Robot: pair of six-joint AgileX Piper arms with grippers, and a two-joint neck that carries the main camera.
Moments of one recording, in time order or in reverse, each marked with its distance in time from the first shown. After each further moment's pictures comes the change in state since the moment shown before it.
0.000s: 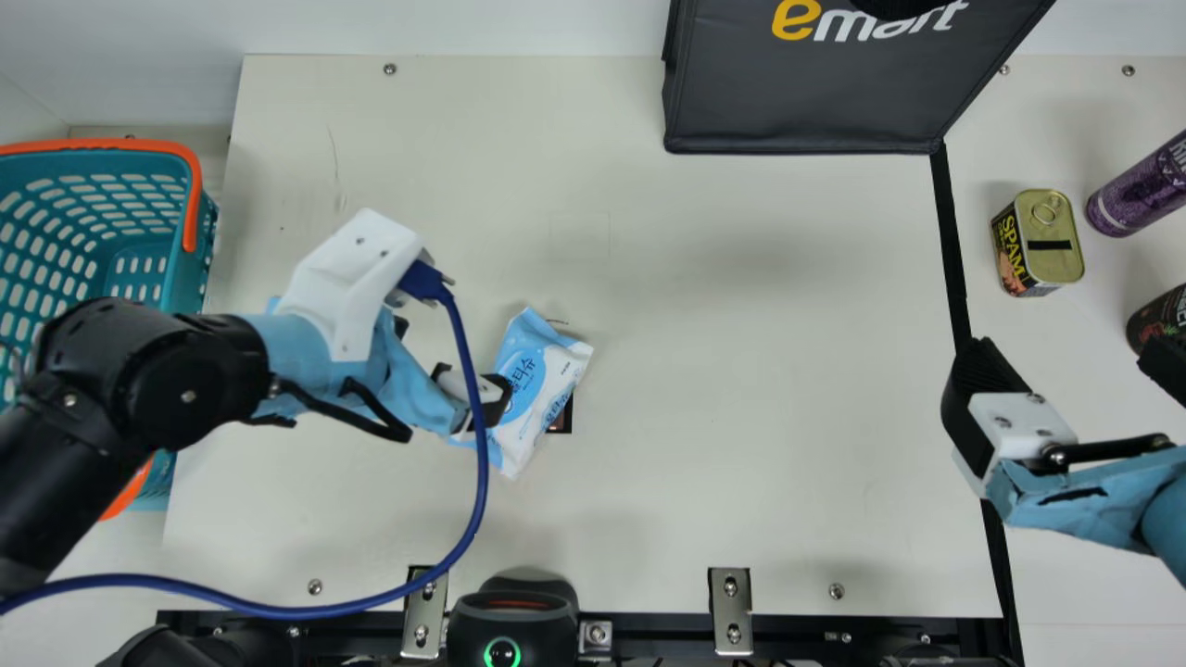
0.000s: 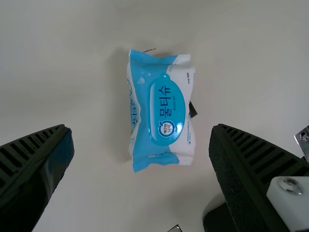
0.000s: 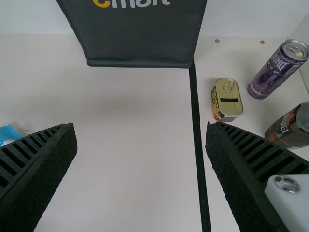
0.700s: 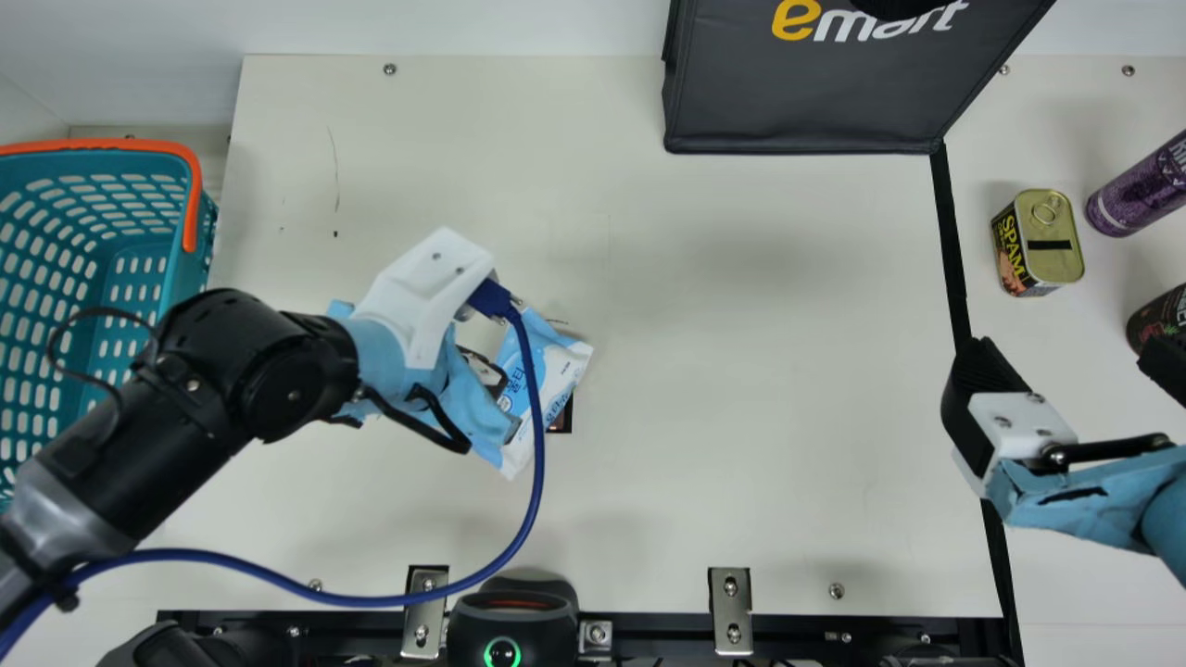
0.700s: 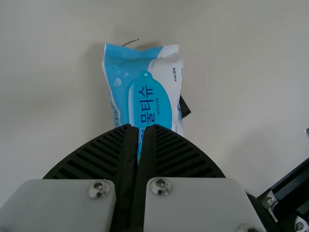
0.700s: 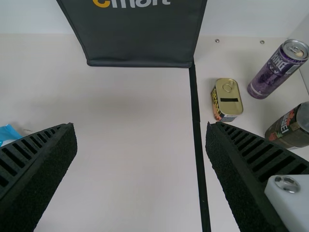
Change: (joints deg) left arm -6.9 6.8 -2.3 4.5 -0.9 -5.5; right arm 0.0 0.0 0.0 0.0 0.0 0.0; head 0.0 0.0
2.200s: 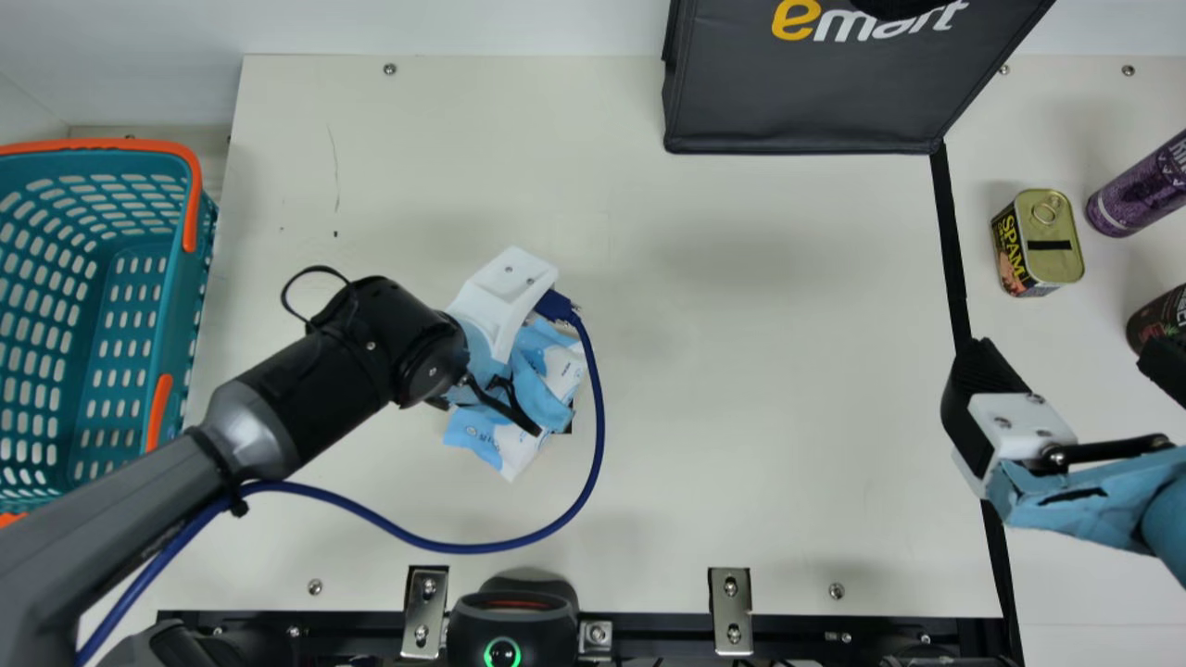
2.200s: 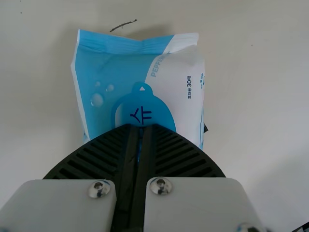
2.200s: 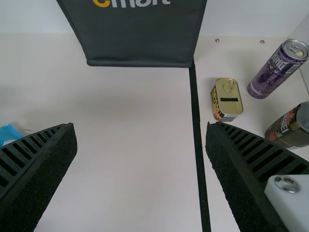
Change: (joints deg) left arm -4.0 13.6 -0.6 3.6 -4.9 -6.9; right arm 0.0 0.0 0.0 0.0 0.1 0.0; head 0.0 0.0
